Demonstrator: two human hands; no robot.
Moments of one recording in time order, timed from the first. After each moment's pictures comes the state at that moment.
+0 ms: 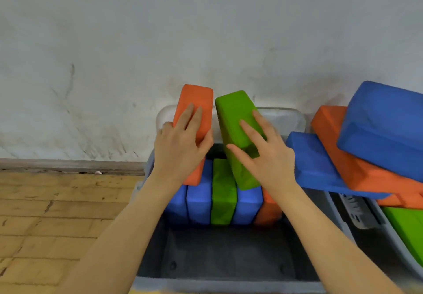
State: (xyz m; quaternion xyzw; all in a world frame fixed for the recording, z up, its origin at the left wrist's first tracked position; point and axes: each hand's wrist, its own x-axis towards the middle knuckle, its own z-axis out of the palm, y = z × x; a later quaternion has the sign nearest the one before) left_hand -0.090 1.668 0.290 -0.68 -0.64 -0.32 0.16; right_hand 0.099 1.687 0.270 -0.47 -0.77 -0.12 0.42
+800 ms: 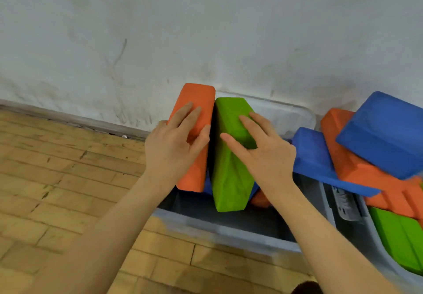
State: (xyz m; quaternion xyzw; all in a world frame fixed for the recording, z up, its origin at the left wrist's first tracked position) left_hand -0.090 1.532 0.311 -0.59 -0.68 -0.40 0.18; right_hand 0.076 1.583 0.317 -0.45 -0.76 -0.08 0.46
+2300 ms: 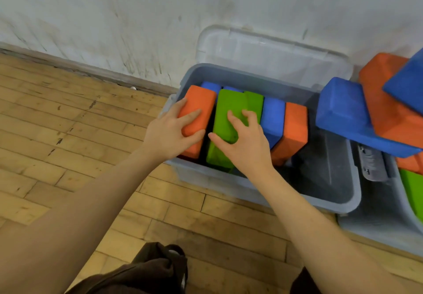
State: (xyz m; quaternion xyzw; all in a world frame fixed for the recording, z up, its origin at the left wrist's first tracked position) left_hand -0.131 1.502 0.197 -0.62 -0.75 -0.21 -0.05; right_hand 0.054 1.547 0.205 -0.52 -0.81 0.16 0.21
